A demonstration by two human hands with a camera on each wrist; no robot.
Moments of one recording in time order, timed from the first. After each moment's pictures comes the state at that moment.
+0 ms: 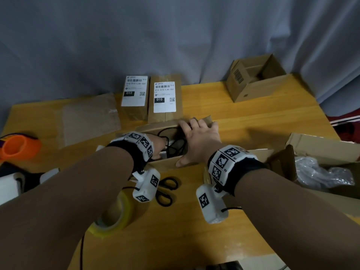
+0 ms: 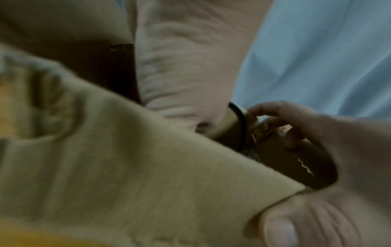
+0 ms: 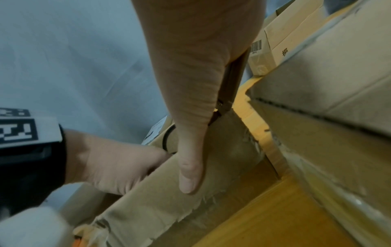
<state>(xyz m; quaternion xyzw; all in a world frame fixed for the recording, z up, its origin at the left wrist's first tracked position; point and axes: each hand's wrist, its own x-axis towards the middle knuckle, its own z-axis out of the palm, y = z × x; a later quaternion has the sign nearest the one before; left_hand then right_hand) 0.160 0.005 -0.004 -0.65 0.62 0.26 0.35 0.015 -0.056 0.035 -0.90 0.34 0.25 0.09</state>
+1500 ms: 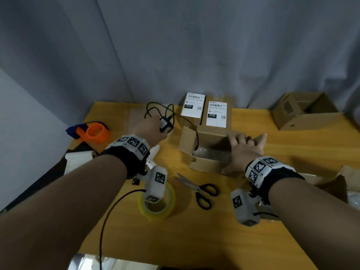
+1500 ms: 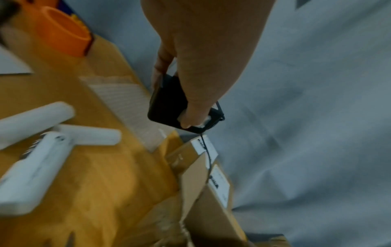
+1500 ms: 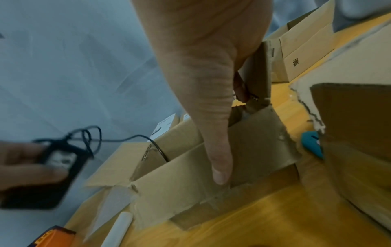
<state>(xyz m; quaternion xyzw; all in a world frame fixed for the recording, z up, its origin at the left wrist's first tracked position) 0.249 0.129 0.084 -0.90 0.40 0.14 -0.07 0.035 -0.027 0.044 -0.87 0.39 0.29 0.00</state>
